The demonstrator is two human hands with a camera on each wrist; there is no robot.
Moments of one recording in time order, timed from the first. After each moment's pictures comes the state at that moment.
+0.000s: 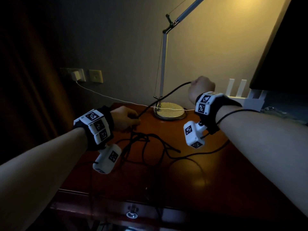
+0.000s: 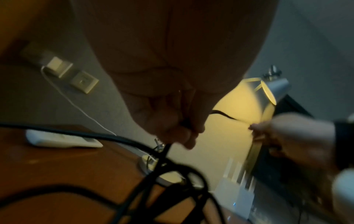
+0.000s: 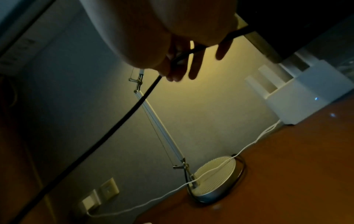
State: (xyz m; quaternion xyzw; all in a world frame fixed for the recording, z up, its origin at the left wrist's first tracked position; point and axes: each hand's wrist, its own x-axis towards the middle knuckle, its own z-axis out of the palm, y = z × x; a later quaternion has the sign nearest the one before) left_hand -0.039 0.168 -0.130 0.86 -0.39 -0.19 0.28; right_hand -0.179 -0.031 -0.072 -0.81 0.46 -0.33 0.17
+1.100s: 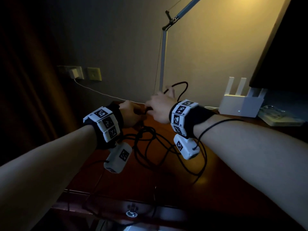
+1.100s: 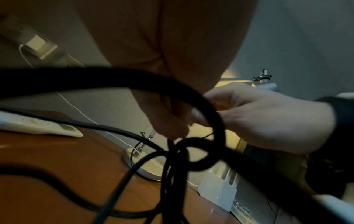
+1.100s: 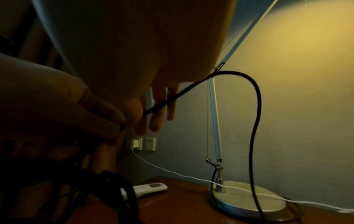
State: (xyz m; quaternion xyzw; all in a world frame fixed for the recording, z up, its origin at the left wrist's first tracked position) left_hand -0.053 0.152 -0.129 0.85 -0.39 -0.13 0.34; right_hand -0.147 0.033 -0.104 -0.99 0.10 -0.05 -0.11
